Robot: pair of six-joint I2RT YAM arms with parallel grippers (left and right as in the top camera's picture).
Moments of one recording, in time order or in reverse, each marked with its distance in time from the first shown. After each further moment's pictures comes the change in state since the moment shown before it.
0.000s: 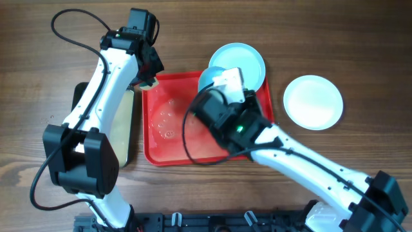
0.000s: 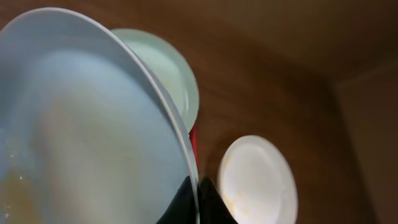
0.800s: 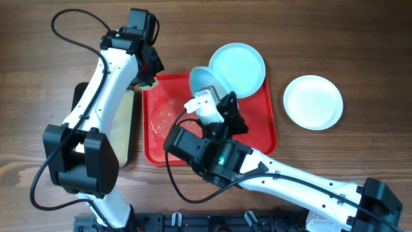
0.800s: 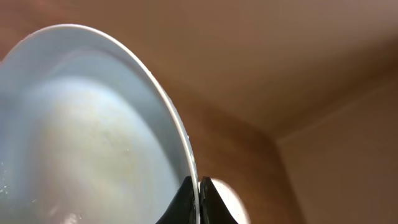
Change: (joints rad) left arm 0.000 0.000 0.000 0.000 0.000 0.000; right arm 0.216 0.000 0.000 0.047 0.301 -0.066
